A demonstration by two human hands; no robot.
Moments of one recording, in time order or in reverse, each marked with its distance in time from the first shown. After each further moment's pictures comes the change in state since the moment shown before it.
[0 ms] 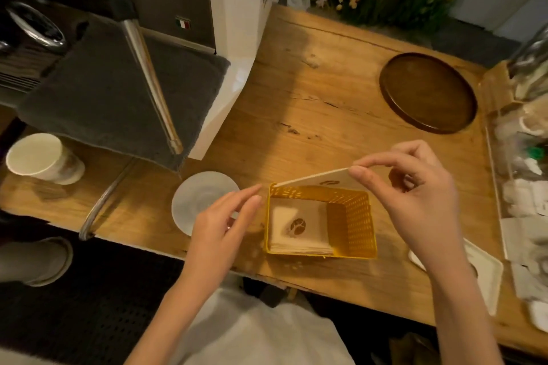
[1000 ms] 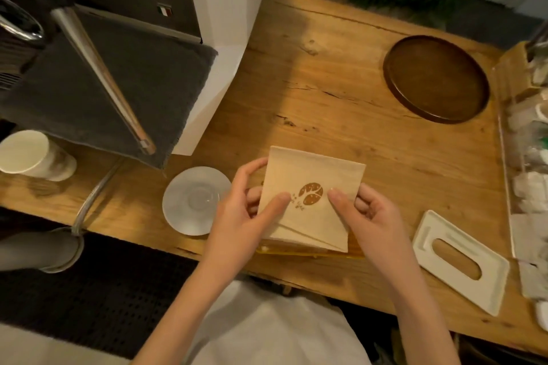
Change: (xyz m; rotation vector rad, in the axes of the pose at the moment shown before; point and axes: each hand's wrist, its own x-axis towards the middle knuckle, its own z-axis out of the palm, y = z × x) left_hand 0.013 0.030 0.034 -0.344 -0.150 -0.199; right_hand -0.025 0.022 0.026 0.636 -0.214 0.564
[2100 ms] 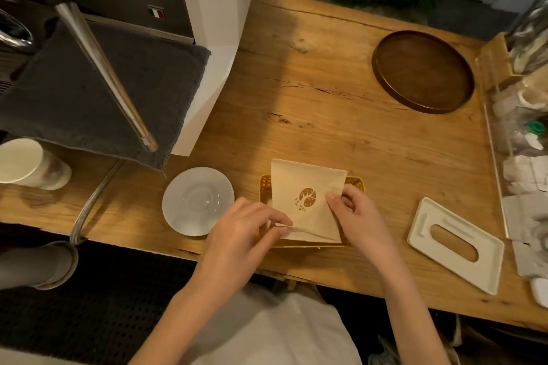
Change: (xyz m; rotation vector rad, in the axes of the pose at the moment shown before) left_hand -0.013 -0.029 -0.020 0.771 -0.095 0.348; right_hand 0.022 0.050 -0.001 -0.396 0.112 0.074
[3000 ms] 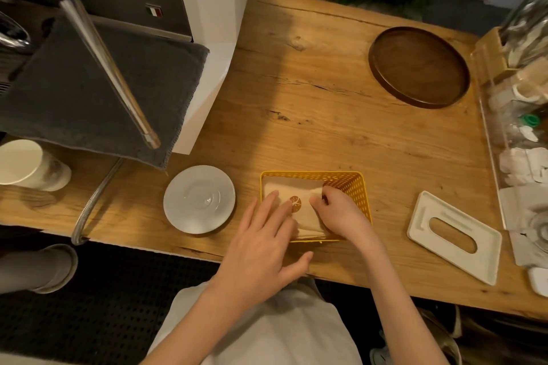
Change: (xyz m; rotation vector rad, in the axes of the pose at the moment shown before) left_hand -0.007 -0.010 0.040 0.561 -0.152 0.178; right_hand 0.033 0.012 0.025 -0.546 -0.112 0.083
